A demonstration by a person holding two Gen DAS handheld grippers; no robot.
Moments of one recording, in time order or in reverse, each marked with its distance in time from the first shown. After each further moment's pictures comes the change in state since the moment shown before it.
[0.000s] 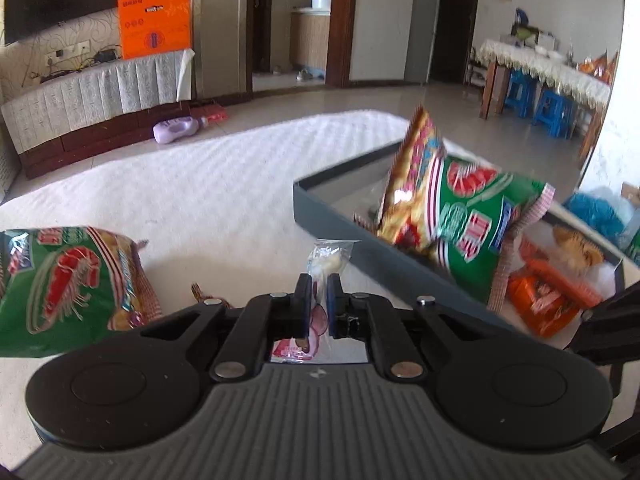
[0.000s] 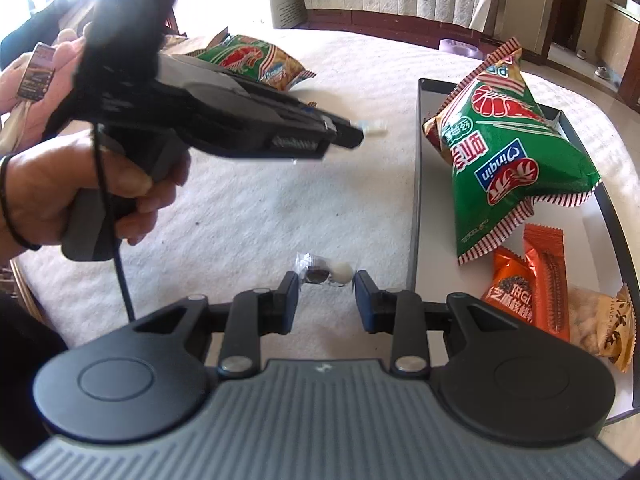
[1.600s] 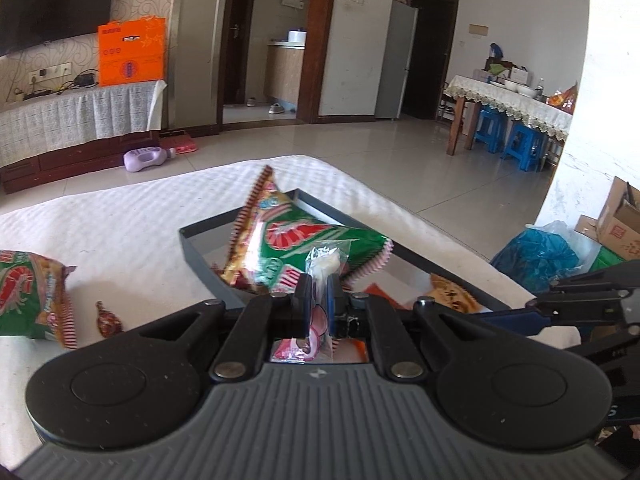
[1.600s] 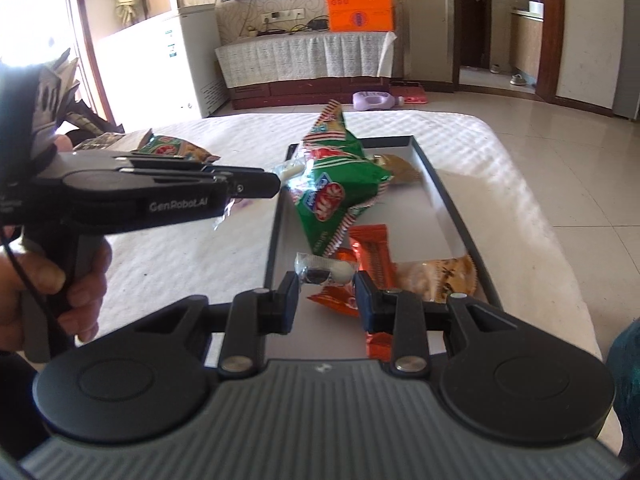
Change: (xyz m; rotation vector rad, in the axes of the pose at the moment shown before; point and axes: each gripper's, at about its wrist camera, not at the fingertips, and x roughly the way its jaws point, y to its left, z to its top) left arm -0.060 -0.113 0.007 -0.003 -0.092 -0.085; right arm -0.097 -0.062 -0.043 0.201 -0.216 -0.170
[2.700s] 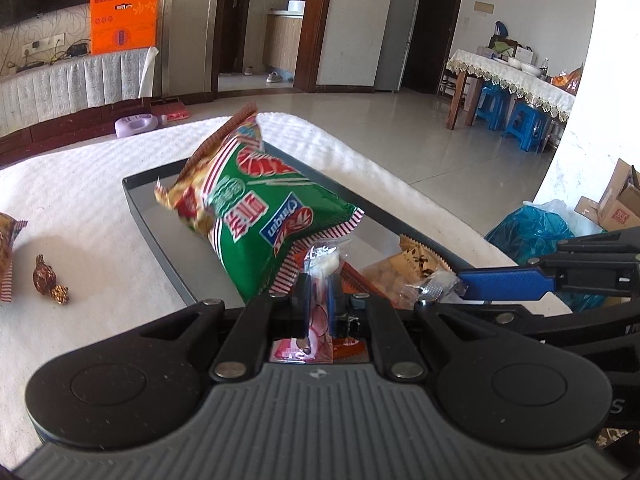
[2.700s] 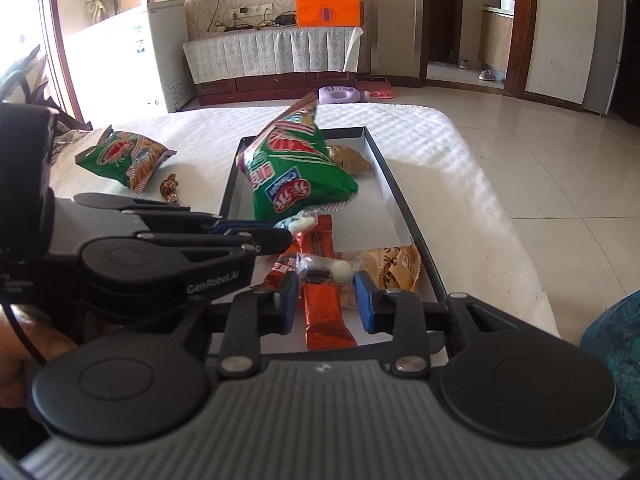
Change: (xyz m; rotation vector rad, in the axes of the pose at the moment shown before) left arm 0.052 -0.034 -0.015 -0.032 0.102 -0.001; right arm 0.003 -0.016 -0.005 -0.001 0.021 -0.094
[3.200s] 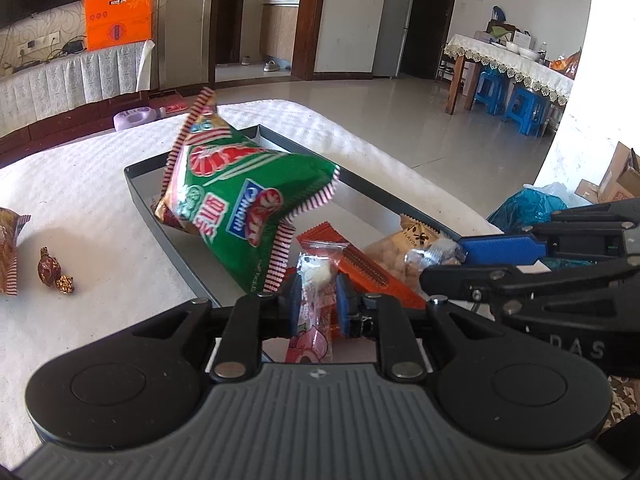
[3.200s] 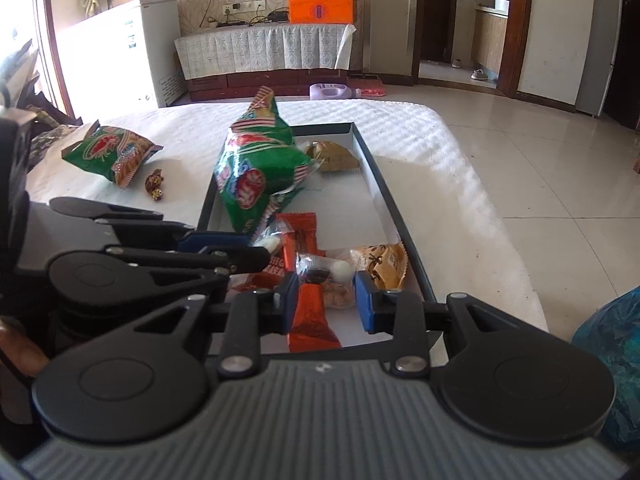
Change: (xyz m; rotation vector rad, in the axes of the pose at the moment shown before) left arm -0.004 -0.002 -0.010 0.032 0.028 0.010; right arm 0.008 -0.010 0.000 0.011 -0.007 -0.039
